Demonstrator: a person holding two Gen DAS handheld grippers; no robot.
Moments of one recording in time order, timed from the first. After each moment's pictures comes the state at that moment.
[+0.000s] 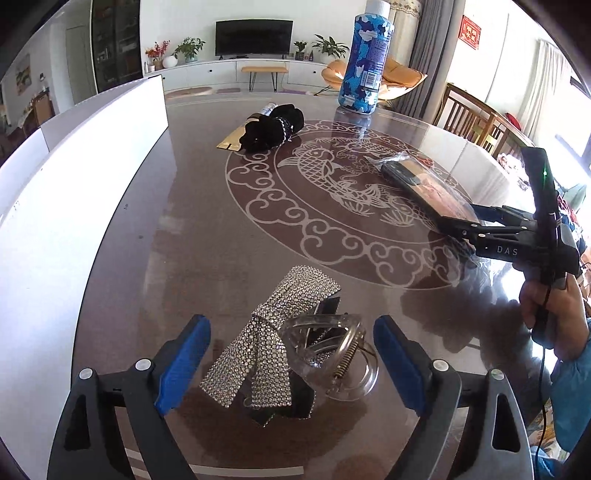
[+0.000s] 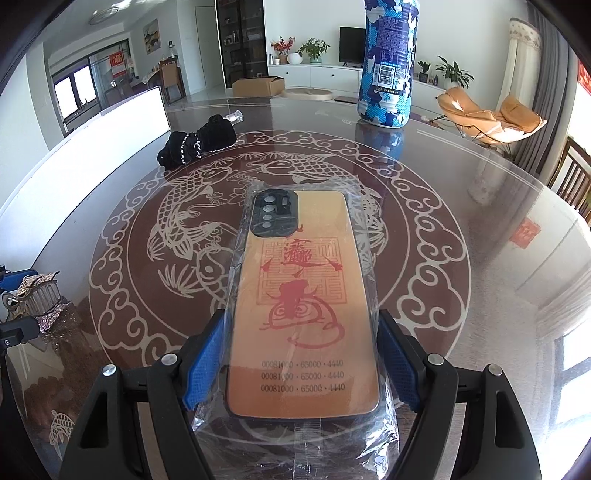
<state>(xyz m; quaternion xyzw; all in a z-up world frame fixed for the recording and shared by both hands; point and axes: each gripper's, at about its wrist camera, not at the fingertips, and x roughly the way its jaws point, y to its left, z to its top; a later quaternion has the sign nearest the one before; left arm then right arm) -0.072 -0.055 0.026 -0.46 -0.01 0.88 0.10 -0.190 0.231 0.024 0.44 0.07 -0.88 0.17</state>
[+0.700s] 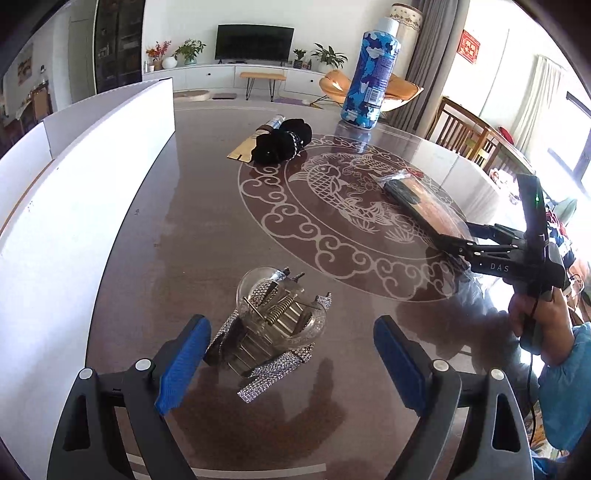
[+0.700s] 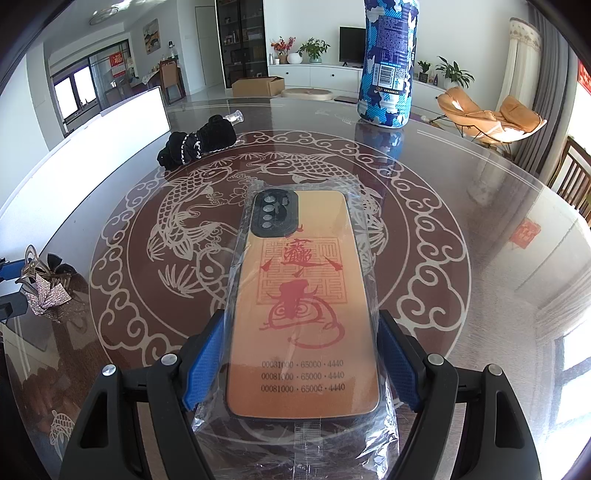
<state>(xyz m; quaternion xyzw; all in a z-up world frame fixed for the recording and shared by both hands) -0.075 -0.075 0.038 -0.45 -0.02 0.89 0.12 -0.190 0.231 0.024 0.44 0.07 -0.88 0.17</state>
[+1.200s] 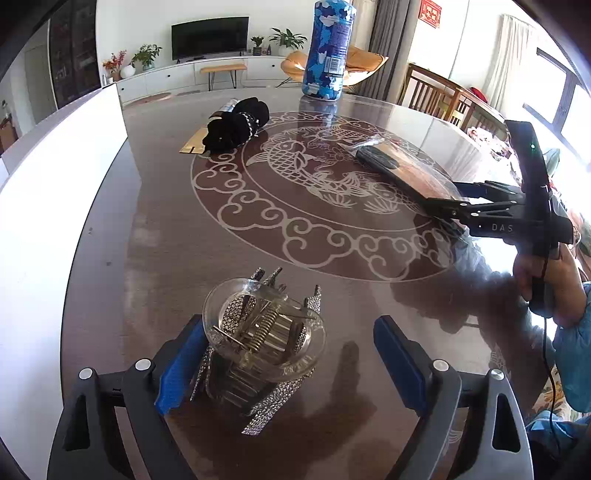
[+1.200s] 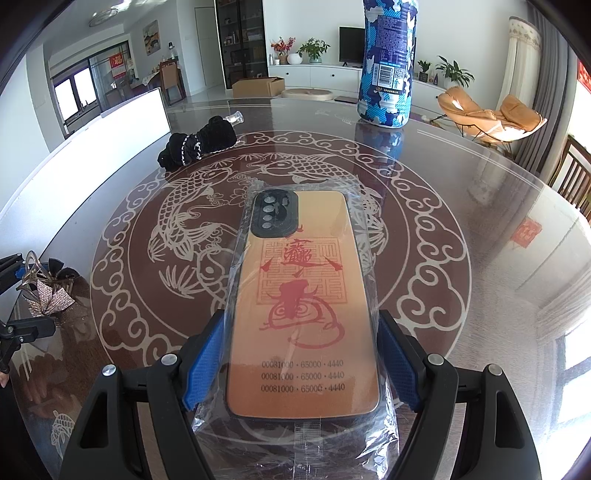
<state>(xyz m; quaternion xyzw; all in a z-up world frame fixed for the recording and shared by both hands) -0.086 -0.049 0.019 -0.46 0.03 0.87 0.18 -0.190 0.231 0.024 0.44 0.07 -0.88 0.17</state>
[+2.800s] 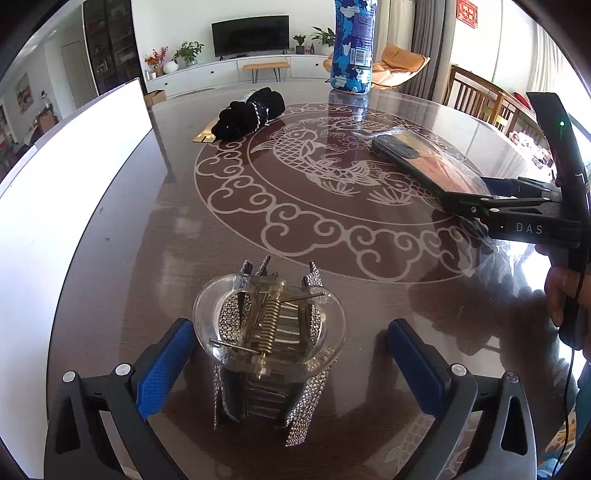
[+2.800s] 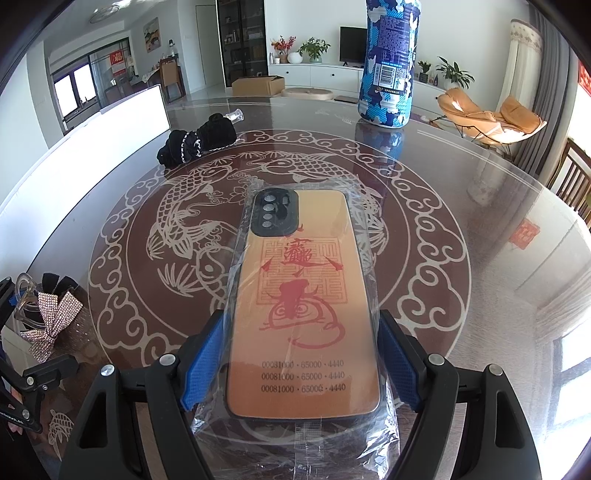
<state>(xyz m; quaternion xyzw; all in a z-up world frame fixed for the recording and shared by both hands) -0.080 -0.006 0.007 -0.47 0.04 0.88 0.07 -0.191 0.231 0.024 0.44 0.08 -0.88 0.17</state>
